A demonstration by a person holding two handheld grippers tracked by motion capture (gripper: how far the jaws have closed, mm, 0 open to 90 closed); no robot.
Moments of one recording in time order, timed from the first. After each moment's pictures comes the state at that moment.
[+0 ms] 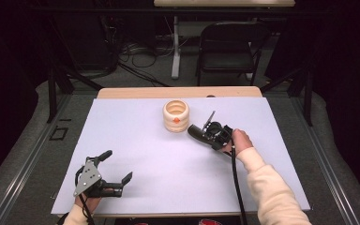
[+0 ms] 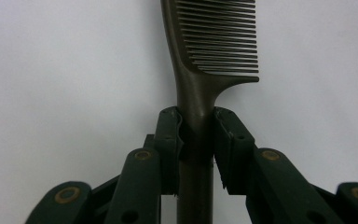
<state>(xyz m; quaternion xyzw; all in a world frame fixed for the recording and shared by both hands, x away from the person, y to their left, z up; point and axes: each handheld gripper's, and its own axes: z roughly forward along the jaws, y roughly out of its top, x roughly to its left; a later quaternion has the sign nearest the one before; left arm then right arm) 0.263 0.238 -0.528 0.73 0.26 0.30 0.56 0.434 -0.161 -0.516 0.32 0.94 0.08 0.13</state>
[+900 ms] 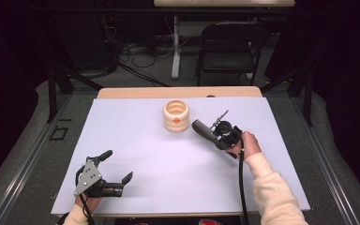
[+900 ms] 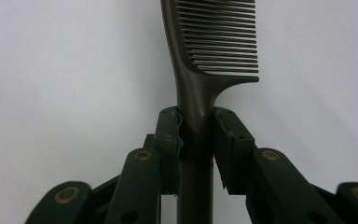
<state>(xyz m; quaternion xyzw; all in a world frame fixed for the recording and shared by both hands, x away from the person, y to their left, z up) 0.264 0.238 -0.528 0.73 0.26 0.29 0.56 0.419 -0.185 -0.503 0.36 0.91 0.15 0.13</state>
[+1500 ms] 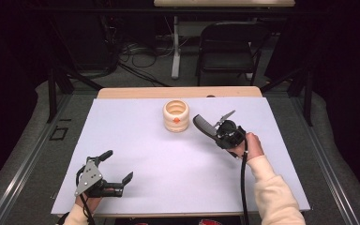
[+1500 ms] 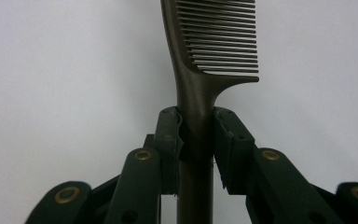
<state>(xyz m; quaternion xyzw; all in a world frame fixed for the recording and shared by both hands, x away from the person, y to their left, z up) 0.263 0.237 -0.528 0.73 0.26 0.29 0.56 0.410 -0.193 -0.493 0.36 0.90 0.20 0.15</state>
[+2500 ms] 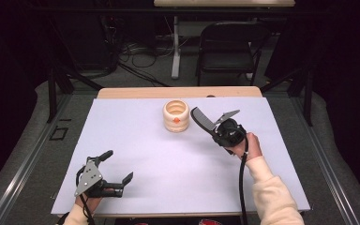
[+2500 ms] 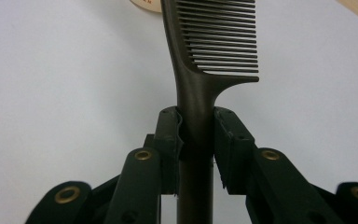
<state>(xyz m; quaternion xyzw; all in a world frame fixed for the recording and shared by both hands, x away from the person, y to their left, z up) 0.263 0.236 -0.528 0.73 0.26 0.29 0.56 0.404 -0.192 -0.483 0.36 0.88 0.27 0.18</state>
